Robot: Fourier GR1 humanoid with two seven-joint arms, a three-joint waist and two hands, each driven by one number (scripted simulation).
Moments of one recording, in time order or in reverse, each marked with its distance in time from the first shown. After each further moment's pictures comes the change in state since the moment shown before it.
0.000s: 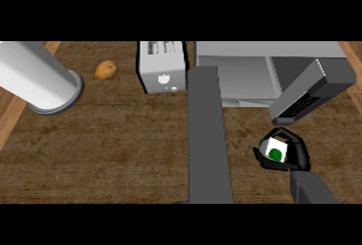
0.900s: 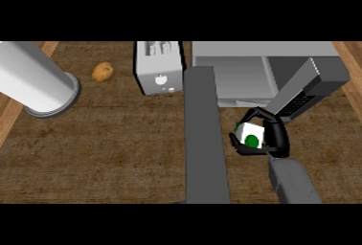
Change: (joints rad) left arm 0.027 -0.018 0.060 0.041 0.009 -0.057 -0.023; right arm 0.099 0.148 0.178 -0.582 0.006 0.000 0.330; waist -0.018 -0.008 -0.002
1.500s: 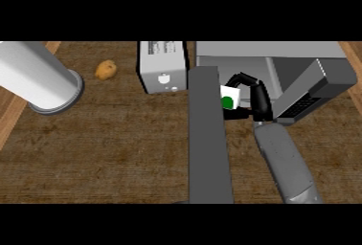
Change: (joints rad) left arm -0.032 0.014 0.010 0.029 -0.001 -0.003 0.016; right arm -0.289 0.003 0.016 0.127 0.139 -0.222 0.199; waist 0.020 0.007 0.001
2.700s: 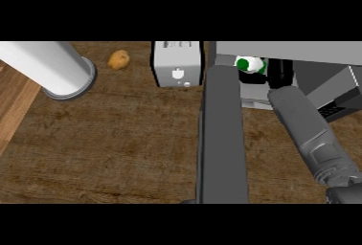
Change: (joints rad) left arm -0.098 0.038 -0.032 0.099 -0.028 -0.038 -0.025; right arm -0.409 -0.179 -0.129 0.592 0.127 -0.416 -0.093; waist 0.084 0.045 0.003
